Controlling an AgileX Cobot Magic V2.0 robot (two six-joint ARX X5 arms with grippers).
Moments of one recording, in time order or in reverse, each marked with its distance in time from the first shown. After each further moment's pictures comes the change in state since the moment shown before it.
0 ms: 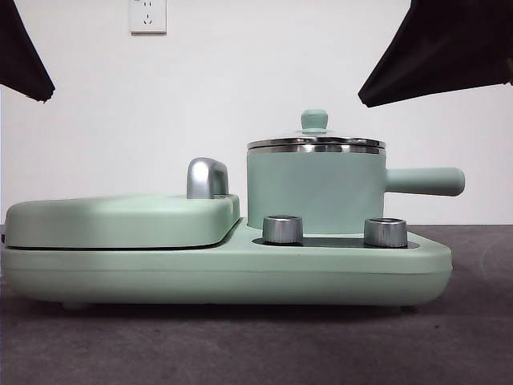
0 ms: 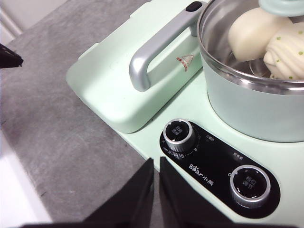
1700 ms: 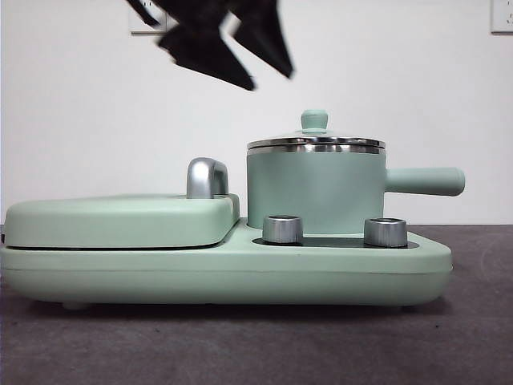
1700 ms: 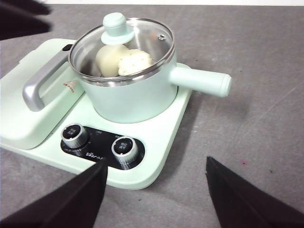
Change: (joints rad) left arm -0.075 0.662 0.449 0.349 0.030 0.277; right arm -0.001 -0.515 0.000 -0.428 0.472 0.083
